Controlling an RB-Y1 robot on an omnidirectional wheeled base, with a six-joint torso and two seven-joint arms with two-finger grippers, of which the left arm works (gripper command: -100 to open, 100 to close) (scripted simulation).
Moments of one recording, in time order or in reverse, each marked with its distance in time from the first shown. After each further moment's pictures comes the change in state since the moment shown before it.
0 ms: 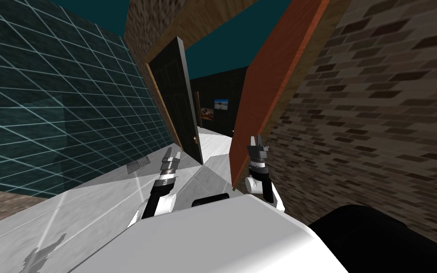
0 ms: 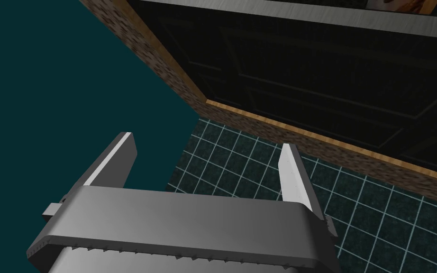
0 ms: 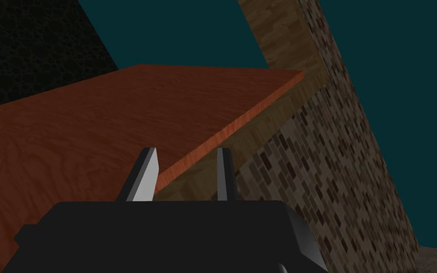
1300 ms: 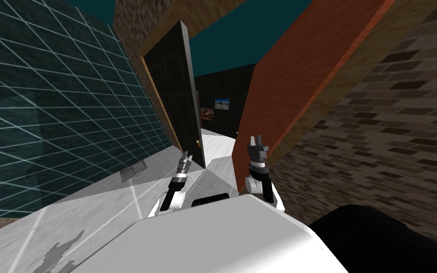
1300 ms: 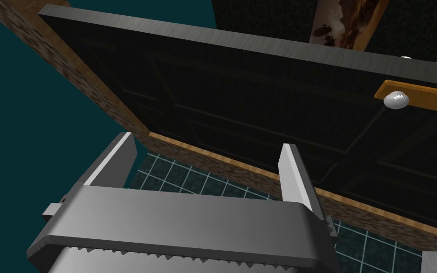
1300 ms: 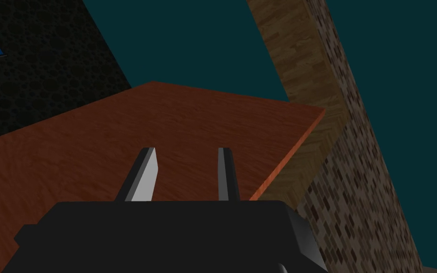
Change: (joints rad) arm -0.142 0.030 -0.092 0.325 -0.012 -0.085 0.019
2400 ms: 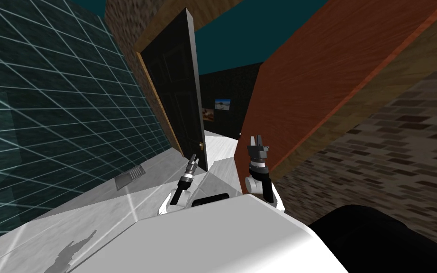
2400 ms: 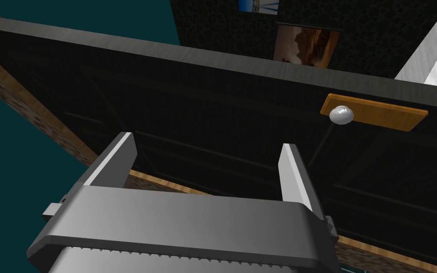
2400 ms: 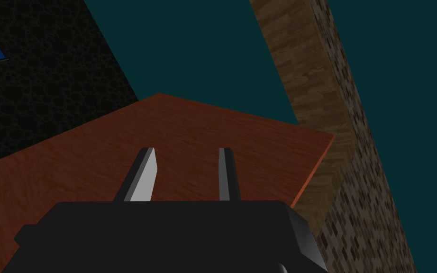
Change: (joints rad) arm -0.131 0.013 -0.070 0.289 -0.007 -0.078 0.019
